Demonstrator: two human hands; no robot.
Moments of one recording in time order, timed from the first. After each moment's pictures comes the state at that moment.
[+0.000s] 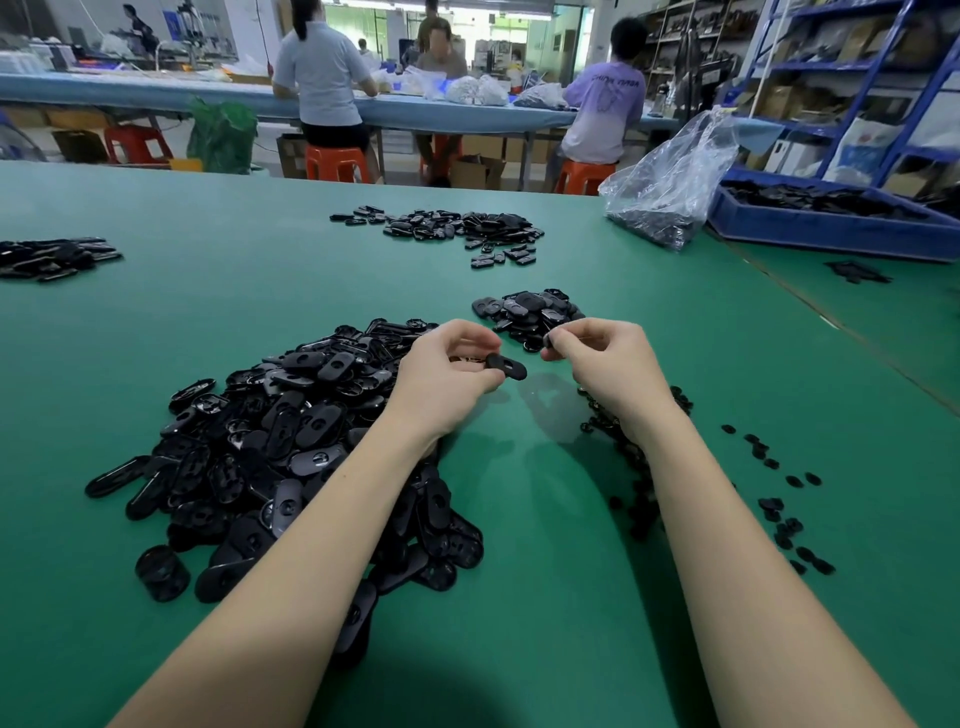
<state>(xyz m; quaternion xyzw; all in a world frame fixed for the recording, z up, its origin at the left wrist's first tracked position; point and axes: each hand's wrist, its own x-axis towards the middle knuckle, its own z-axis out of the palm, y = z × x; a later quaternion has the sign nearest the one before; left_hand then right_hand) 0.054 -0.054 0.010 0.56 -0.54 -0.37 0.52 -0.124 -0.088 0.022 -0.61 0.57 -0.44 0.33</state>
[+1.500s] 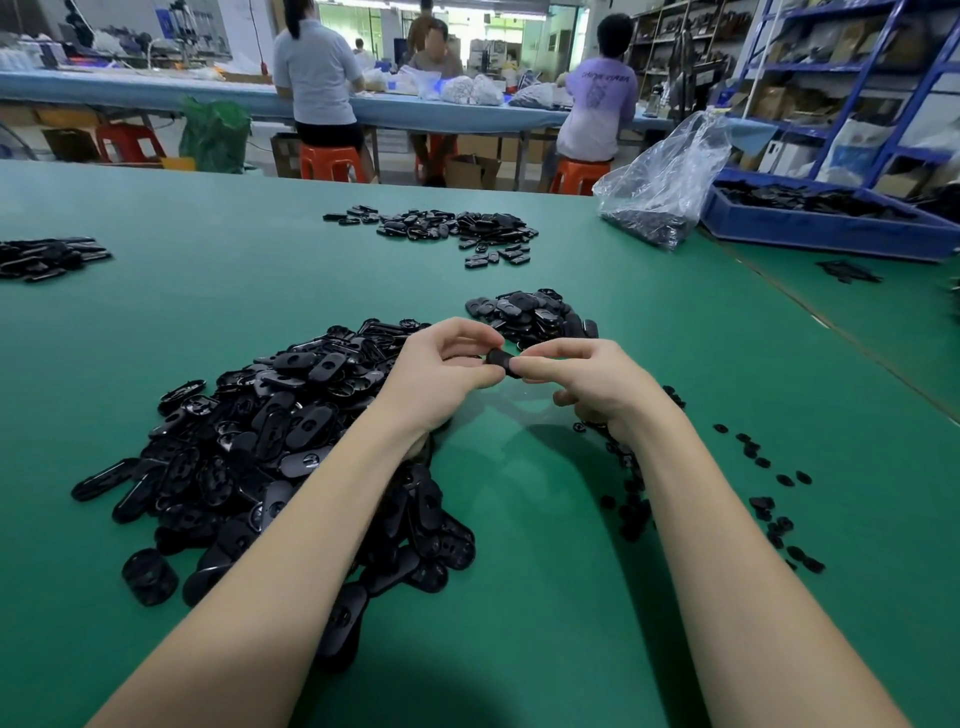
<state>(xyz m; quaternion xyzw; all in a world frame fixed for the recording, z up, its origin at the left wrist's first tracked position) 0.055 -0.050 0.018 0.52 -0.55 -0.41 0.51 -0.125 -0.079 0.028 -0.59 0.58 -0.34 0.45</state>
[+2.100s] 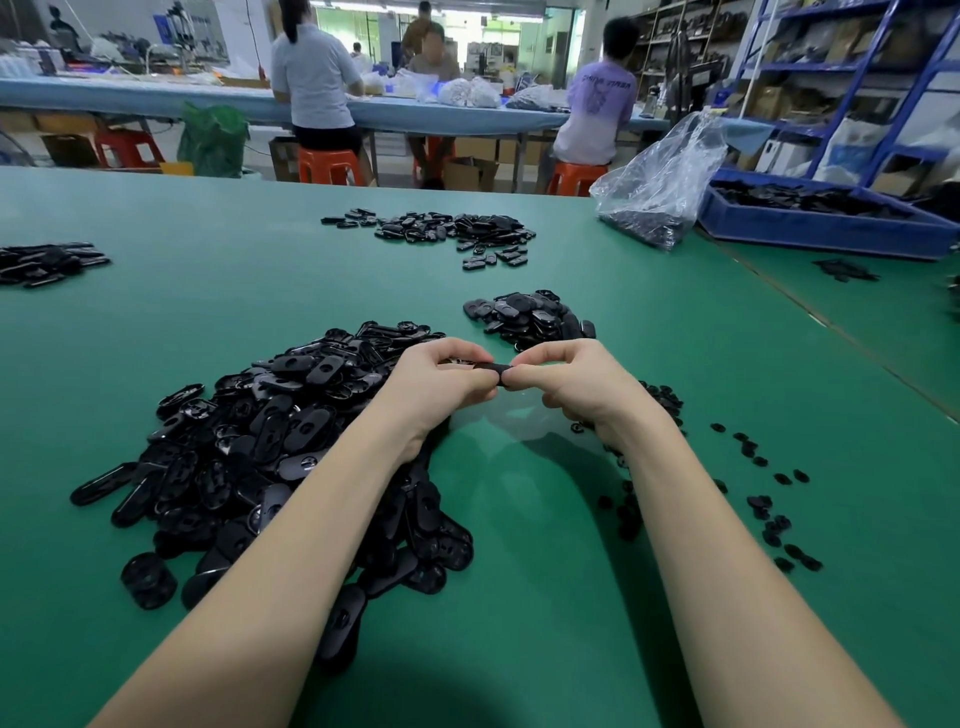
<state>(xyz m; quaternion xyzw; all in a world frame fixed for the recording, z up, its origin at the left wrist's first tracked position) 0.052 -0.051 0.015 0.54 -0.45 -0.50 0.50 -0.116 -0.084 0.021 -0.62 0.56 -0.33 0.44</state>
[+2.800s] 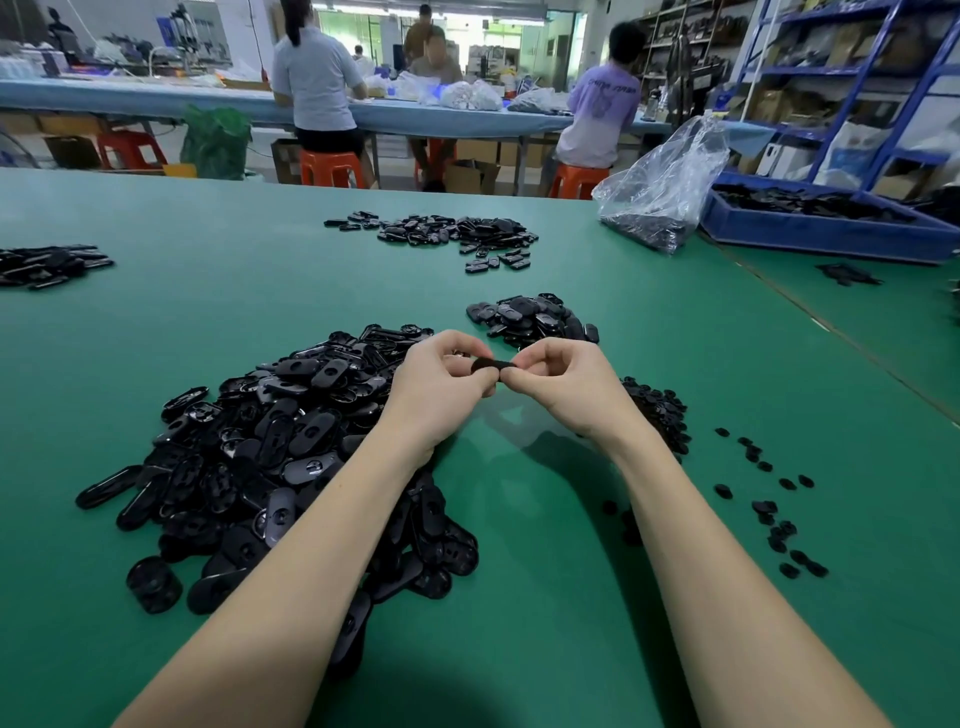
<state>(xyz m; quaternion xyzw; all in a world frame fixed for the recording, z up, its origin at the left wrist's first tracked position) 0.051 -0.059 0.004 0.59 -0.51 -0.37 0.50 -0.108 -0.086 0.007 -0.65 0.51 -0.41 0.38</state>
